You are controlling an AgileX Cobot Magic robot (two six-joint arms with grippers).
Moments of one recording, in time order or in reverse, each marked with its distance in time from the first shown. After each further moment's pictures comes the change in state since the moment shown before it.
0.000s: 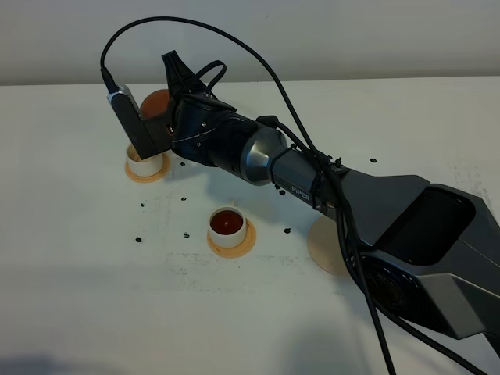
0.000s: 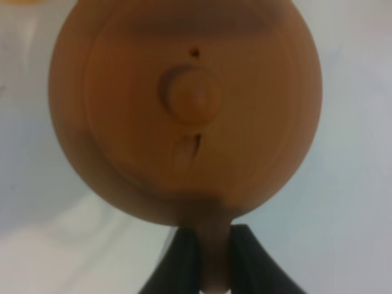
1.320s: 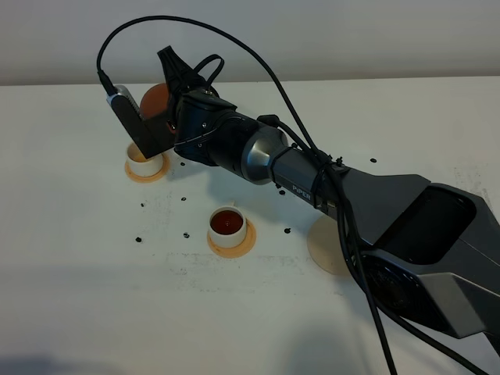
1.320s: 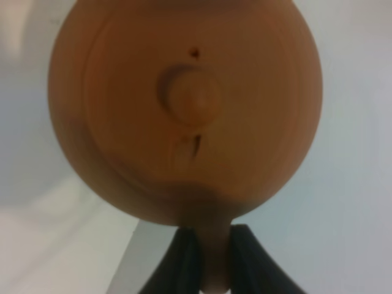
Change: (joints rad) left arm 0.000 0.000 0.000 0.000 0.000 0.000; right arm -0.003 0.000 0.000 -0.058 -0.020 -0.042
